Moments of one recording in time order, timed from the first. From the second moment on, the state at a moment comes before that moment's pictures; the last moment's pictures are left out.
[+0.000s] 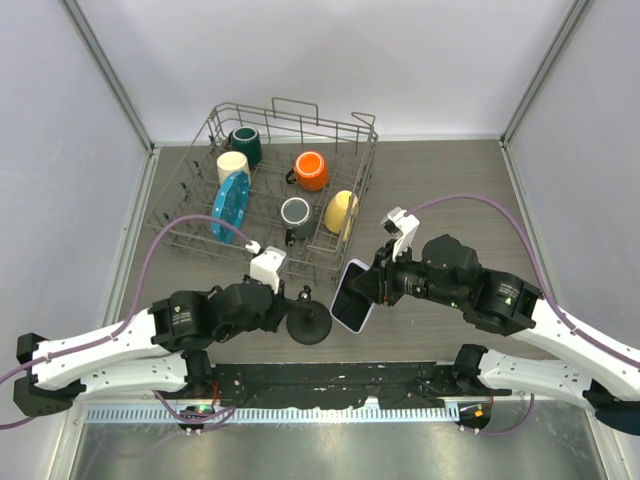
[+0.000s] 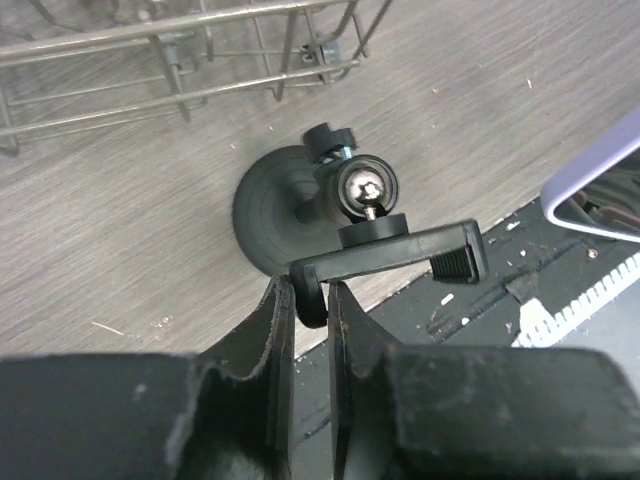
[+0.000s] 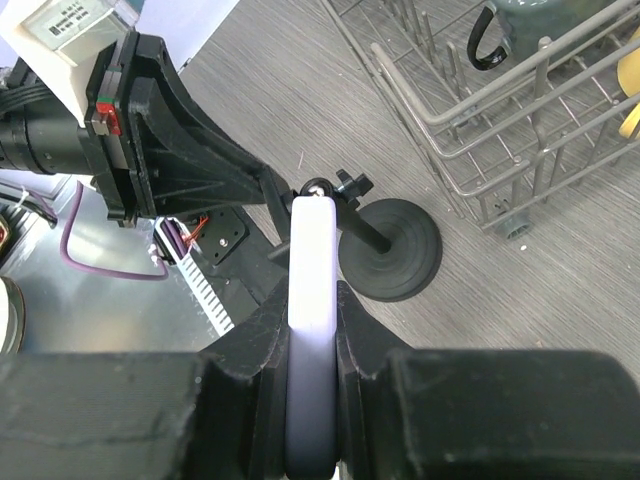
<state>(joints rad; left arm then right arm) -1.26 0.82 0.87 -0.80 -0.41 -0.65 1.04 0.83 1.02 -0.55 -0.01 0.47</state>
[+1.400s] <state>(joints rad) -1.26 0.57 0.58 -0.41 -0.37 -0.38 1.04 0.81 0.95 -0.41 -0.15 0.39</state>
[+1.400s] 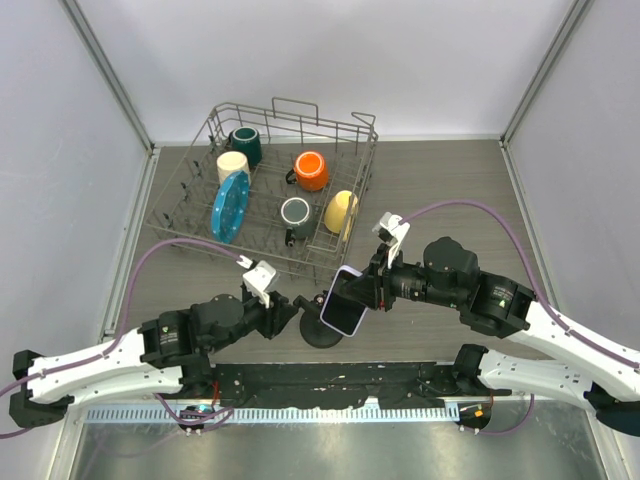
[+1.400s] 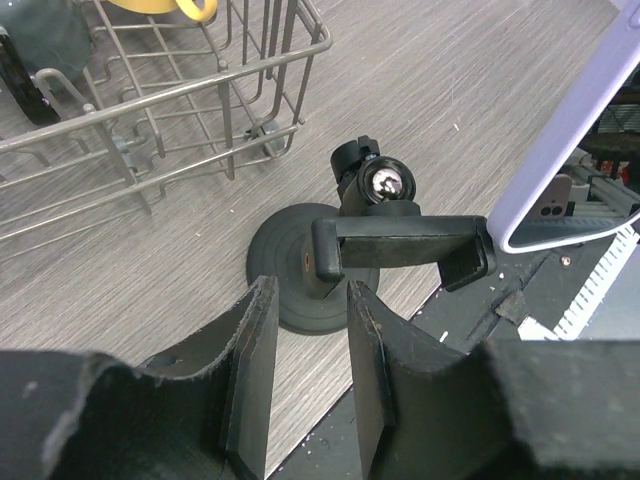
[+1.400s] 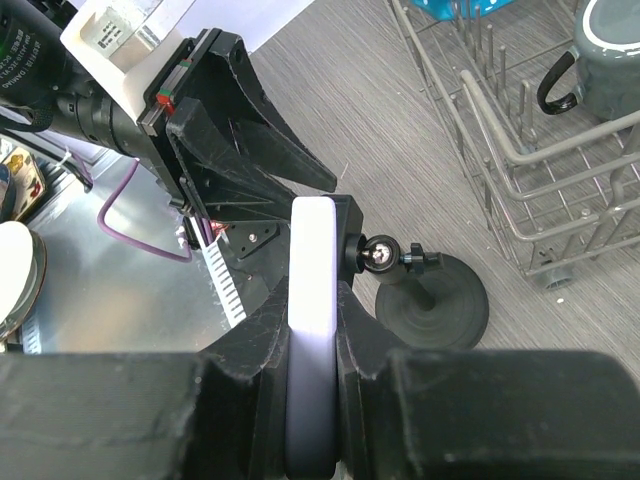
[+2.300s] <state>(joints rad) -1.26 0.61 0.55 -0.31 -0.40 -0.39 1.04 0.86 0.96 -0.35 -0.19 0.38</state>
